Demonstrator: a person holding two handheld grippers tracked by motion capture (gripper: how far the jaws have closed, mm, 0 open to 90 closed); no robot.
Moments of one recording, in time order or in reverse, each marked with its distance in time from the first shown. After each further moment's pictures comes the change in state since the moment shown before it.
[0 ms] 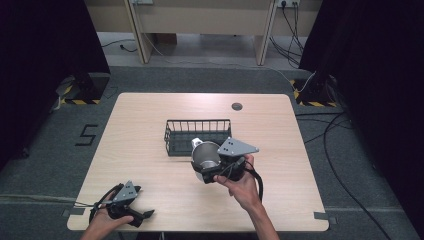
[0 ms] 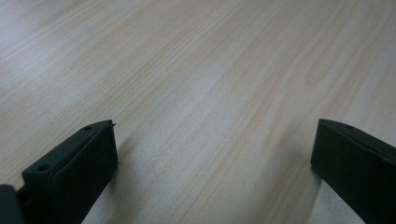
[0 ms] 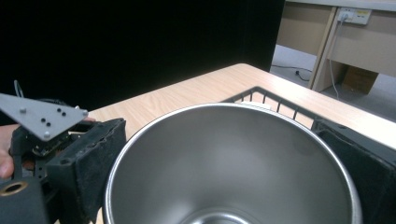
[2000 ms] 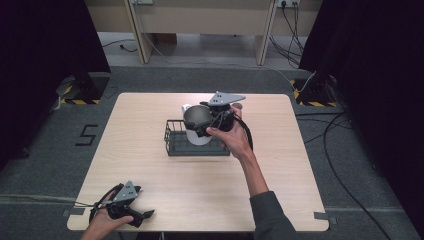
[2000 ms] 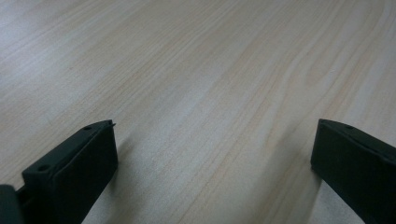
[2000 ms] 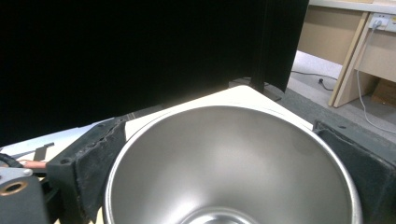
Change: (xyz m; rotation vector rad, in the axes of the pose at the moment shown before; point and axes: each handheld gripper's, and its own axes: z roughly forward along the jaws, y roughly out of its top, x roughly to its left) left arm 0.000 0.000 0.000 0.005 -0.005 0.002; right arm -0.083 0.066 0.069 0.012 0.116 -0.016
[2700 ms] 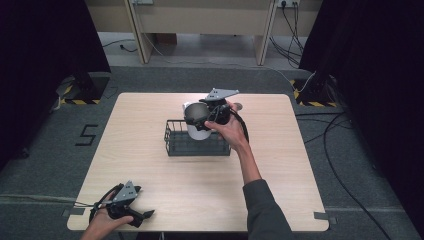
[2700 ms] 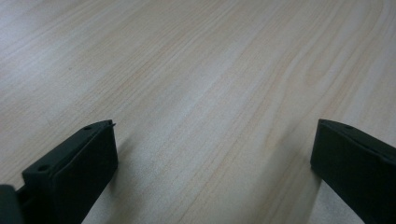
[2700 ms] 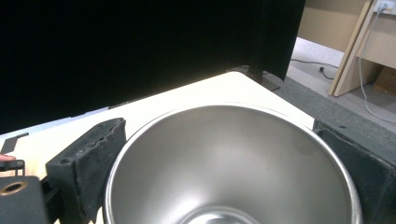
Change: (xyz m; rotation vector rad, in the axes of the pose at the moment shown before) left arm 0.000 0.000 0.000 0.000 -0.002 0.001; right arm -0.036 -0.013 0.030 0.050 0.004 0.005
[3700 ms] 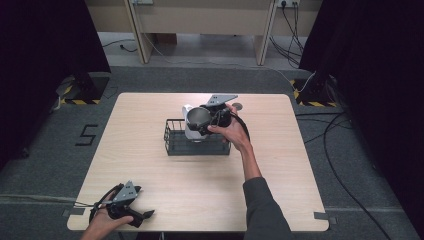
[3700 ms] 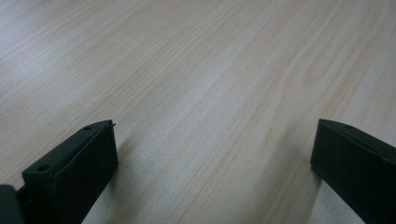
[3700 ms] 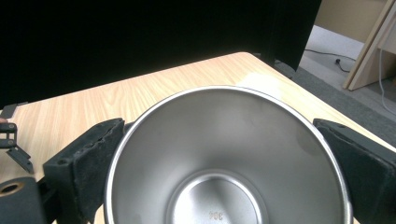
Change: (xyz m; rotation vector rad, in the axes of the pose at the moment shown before) left arm 0.000 0.000 0.000 0.000 -0.001 0.000; right arm -0.015 -0.025 0.011 0.055 0.050 -0.048
